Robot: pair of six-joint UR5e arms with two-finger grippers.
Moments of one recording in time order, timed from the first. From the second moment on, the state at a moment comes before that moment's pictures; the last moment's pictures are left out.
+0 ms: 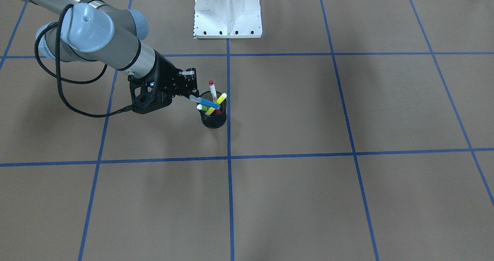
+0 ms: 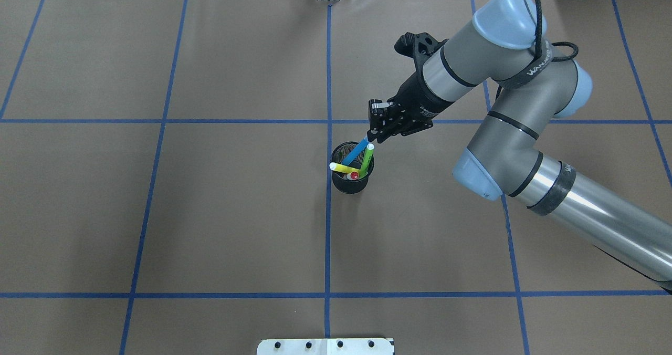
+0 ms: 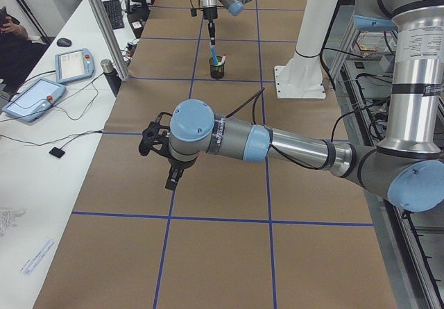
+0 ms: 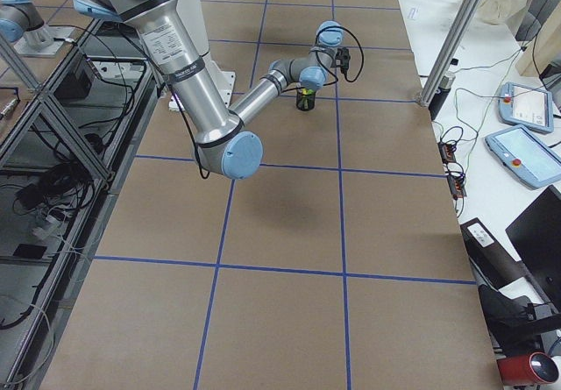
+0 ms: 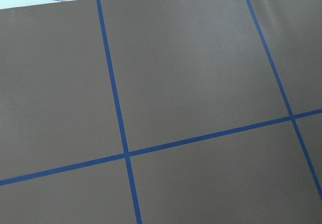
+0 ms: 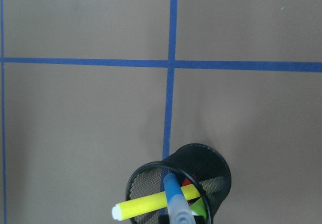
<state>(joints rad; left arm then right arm) -1.75 -1.58 -1.80 -1.58 -2.56 0.13 0.79 -0.98 1.69 -1.18 2.39 1.21</state>
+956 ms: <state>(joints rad) -1.75 -1.58 -1.80 -1.58 -2.56 0.13 0.91 -0.98 1.77 -1.30 2.33 1.21</state>
